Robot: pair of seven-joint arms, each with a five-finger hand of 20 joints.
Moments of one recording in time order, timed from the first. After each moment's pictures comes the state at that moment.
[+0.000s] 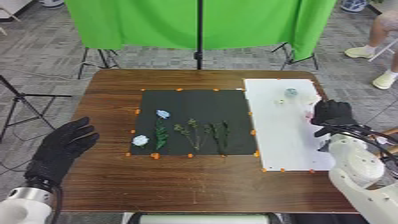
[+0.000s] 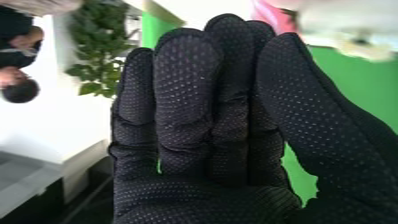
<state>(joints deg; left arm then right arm) 133.8 -61.6 -109.1 -126.1 39.8 8.1 -1.0 -90.6 -39.0 69.1 -93.7 -138.3 11.2 27.2</state>
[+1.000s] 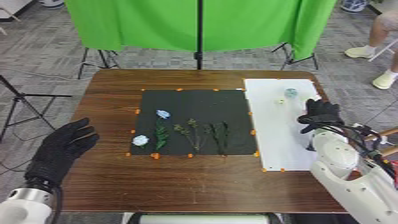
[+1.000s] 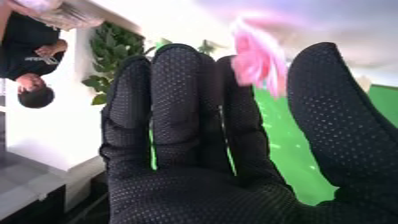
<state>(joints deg) 134.1 -61.7 -109.1 -126.3 39.8 8.3 -1.0 -82.4 -42.4 61.2 -92.1 -139.2 1.4 37.9</state>
